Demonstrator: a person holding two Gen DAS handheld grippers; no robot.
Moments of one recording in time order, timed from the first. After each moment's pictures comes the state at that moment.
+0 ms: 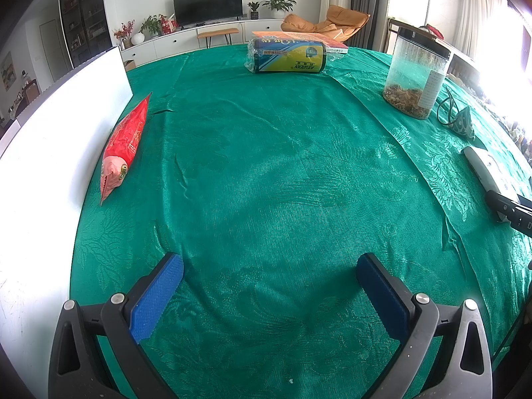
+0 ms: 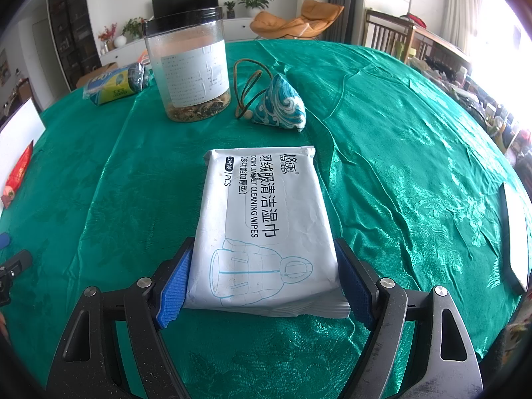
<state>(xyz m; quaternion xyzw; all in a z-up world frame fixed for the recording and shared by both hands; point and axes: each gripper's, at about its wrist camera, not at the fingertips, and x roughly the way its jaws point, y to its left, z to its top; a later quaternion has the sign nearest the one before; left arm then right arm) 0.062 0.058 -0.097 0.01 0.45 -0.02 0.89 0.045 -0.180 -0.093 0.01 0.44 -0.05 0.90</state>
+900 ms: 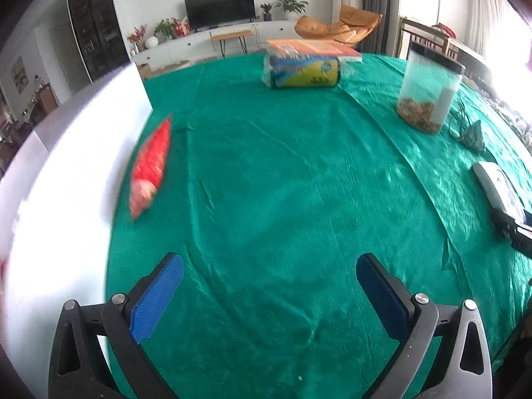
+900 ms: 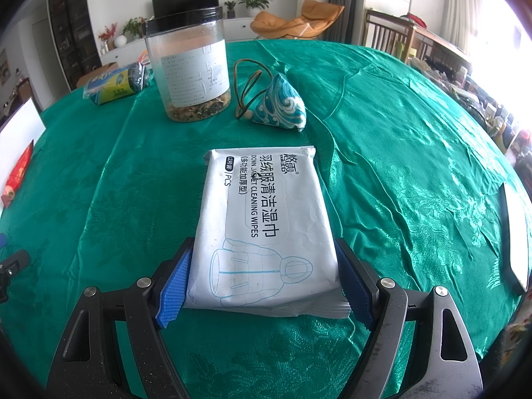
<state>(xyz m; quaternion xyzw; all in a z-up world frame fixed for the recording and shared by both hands) 0.072 0.061 -0.062 0.04 0.44 0.03 0.90 0.044 -0.181 -0.093 0.01 0.44 -0.04 0.90</state>
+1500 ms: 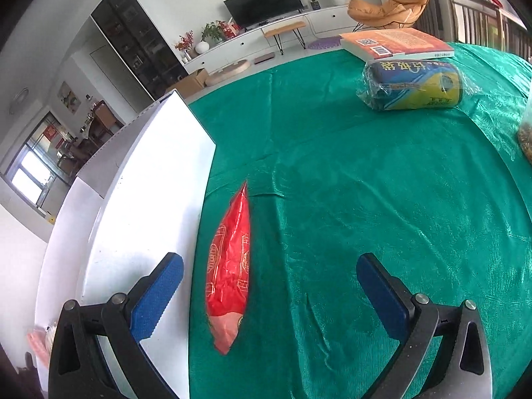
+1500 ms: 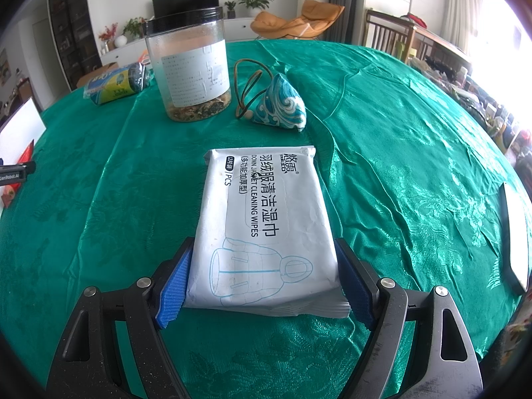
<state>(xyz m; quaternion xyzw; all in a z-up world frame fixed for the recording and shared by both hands) 0.179 0.106 -0.073 0.13 0.46 0.17 0.86 0.044 -0.180 -0.093 0.01 0.44 -0.04 0.90</state>
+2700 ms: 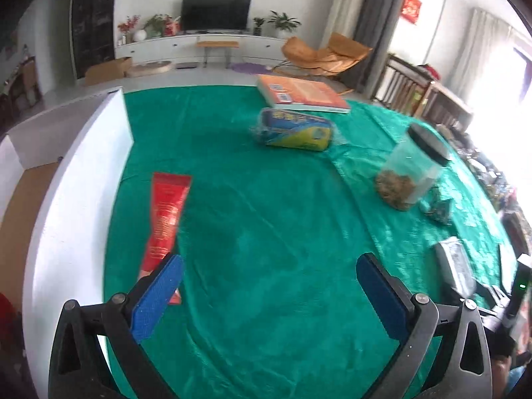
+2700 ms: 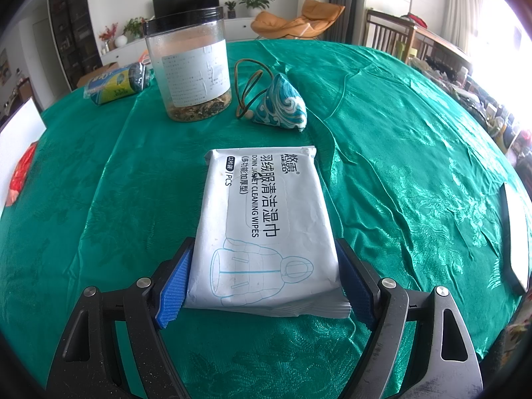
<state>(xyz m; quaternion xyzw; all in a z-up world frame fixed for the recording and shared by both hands) 0.131 0.102 -0.026 -0.05 0.42 -0.03 0.90 0.044 -0.180 -0.094 0.01 0.44 -0.04 0.90</state>
